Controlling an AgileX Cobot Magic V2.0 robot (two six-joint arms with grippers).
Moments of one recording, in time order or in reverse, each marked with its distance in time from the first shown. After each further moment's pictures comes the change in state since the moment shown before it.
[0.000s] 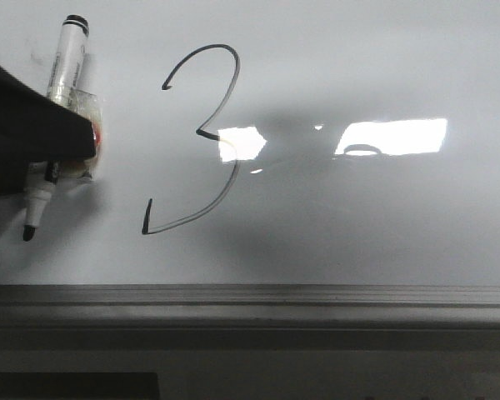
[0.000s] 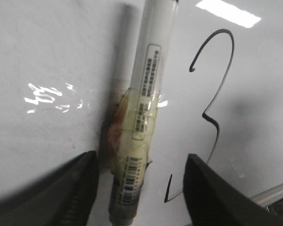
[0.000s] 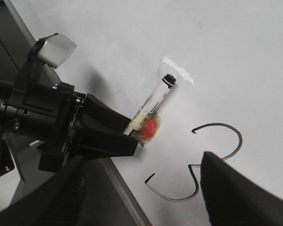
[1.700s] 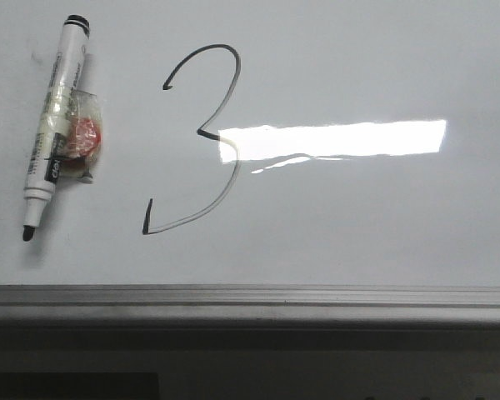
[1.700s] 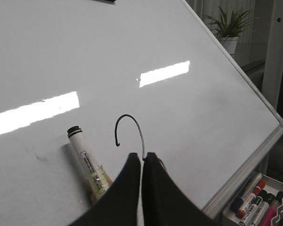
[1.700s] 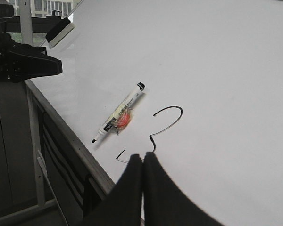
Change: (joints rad) left arm 0.000 -0.701 0.102 -0.005 0.220 0.737; right arm 0.000 -1.005 0.728 -0.159 -0.225 -0.002
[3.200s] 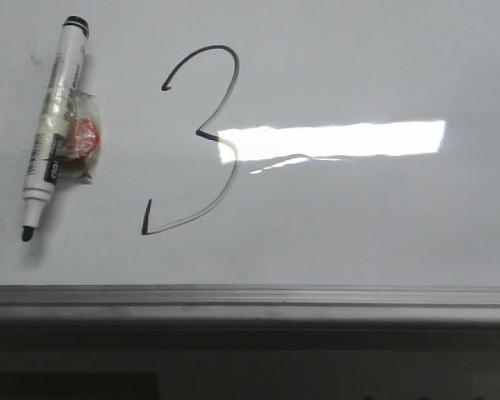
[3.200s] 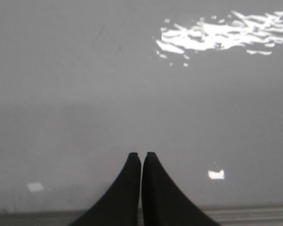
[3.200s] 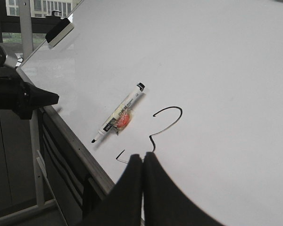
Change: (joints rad) left arm 0.872 -0.281 0.222 0.785 0.359 -0.771; right arm 0.000 0.000 0.000 0.000 0.000 0.000
